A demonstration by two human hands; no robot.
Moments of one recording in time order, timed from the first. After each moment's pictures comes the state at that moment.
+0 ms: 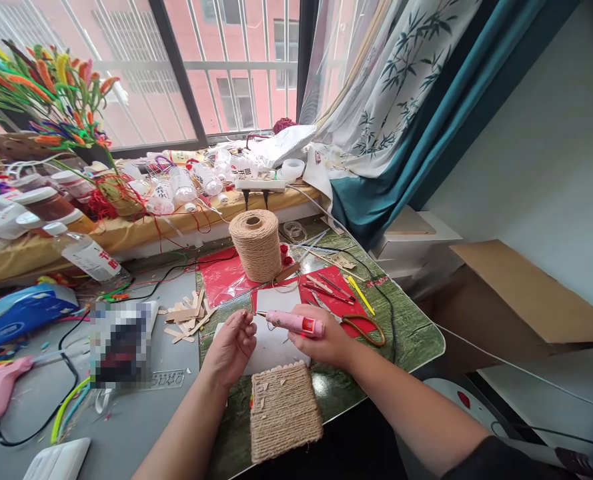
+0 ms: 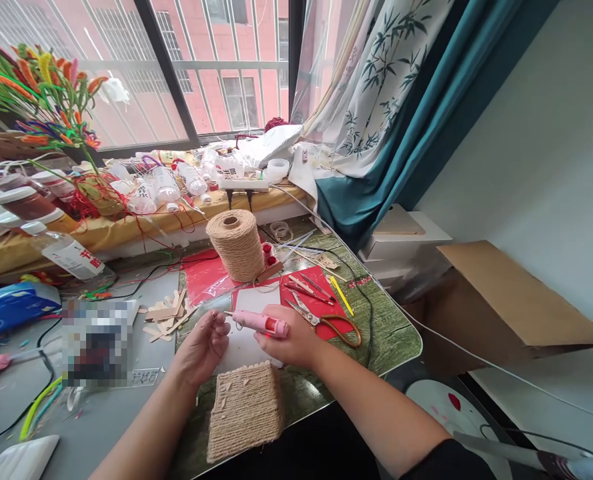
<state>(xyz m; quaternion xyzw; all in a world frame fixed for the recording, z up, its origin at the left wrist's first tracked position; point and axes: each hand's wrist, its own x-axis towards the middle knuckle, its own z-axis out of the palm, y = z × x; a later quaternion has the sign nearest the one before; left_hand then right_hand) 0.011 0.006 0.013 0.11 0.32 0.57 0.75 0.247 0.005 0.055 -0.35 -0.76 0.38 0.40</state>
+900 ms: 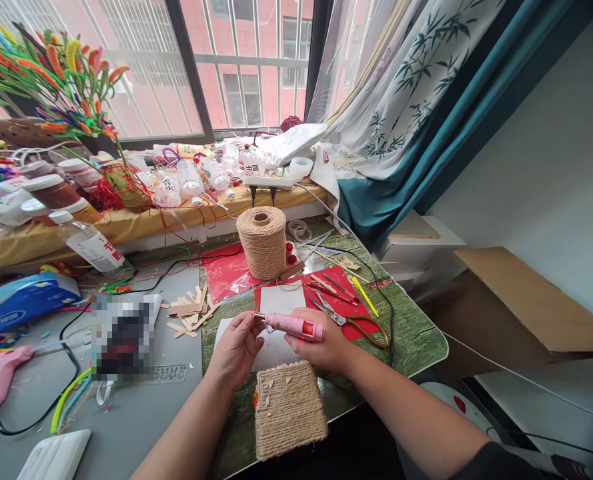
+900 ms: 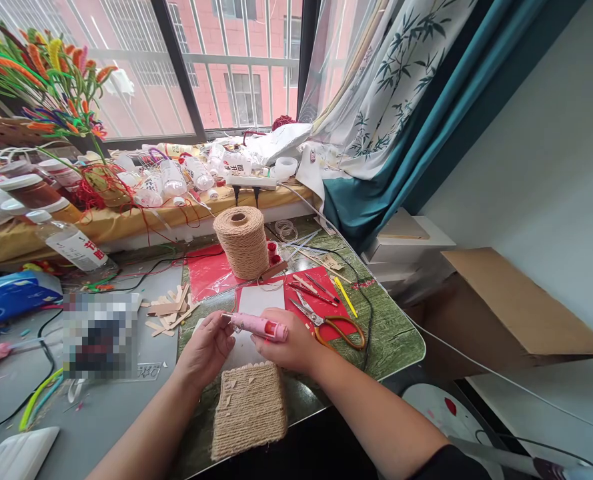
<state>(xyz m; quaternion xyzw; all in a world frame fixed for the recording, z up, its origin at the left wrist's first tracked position) 0.015 -0.005 0.010 0.17 0.36 0.57 0.72 0.226 0.001 0.047 -0.38 -0.75 0.39 0.38</state>
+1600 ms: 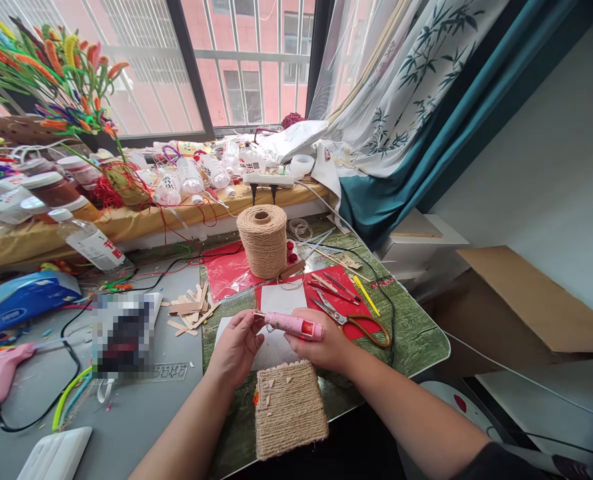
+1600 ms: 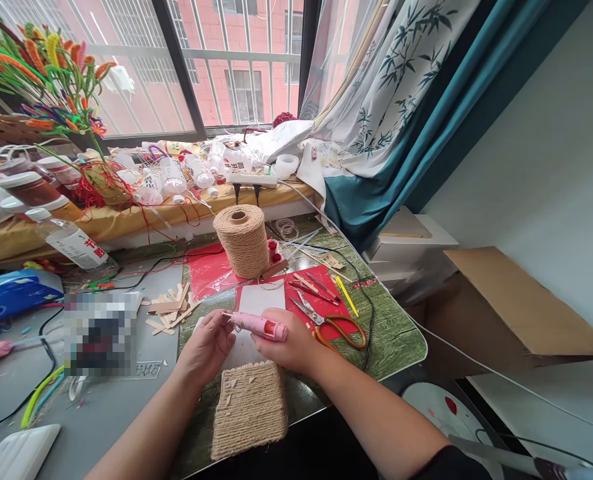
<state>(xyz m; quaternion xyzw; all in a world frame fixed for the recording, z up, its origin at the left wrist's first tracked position) 0.014 -0.003 0.006 0.18 0.37 0.57 0.71 0.226 0.002 0.040 -0.38 -0.75 0.38 0.37</state>
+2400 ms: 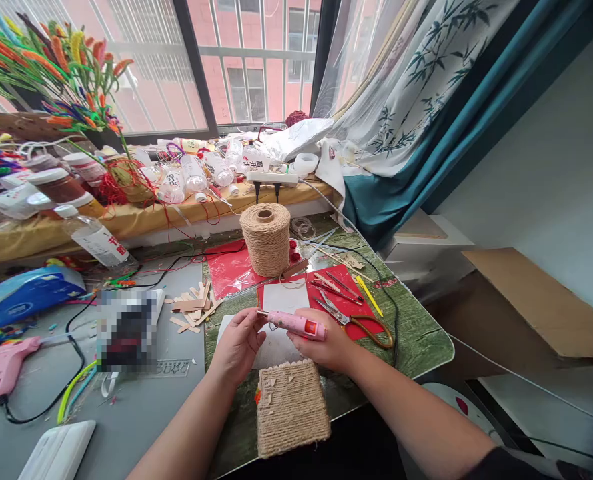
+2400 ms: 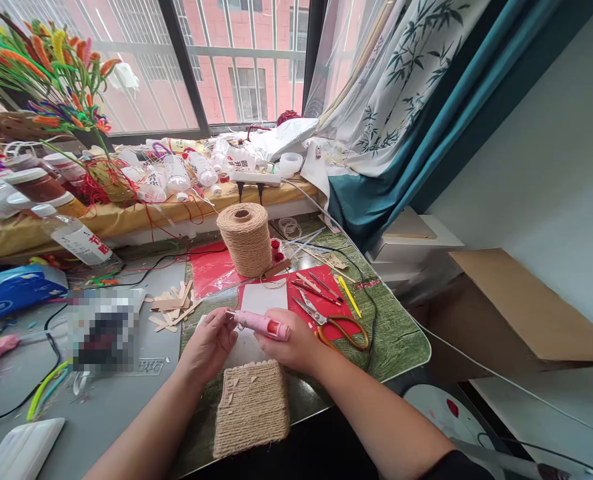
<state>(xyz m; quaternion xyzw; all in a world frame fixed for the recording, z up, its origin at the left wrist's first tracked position) 0.016 -0.003 0.011 0.17 0.38 0.58 0.70 0.228 0.003 0.033 -0.38 -0.74 0.42 0.36</state>
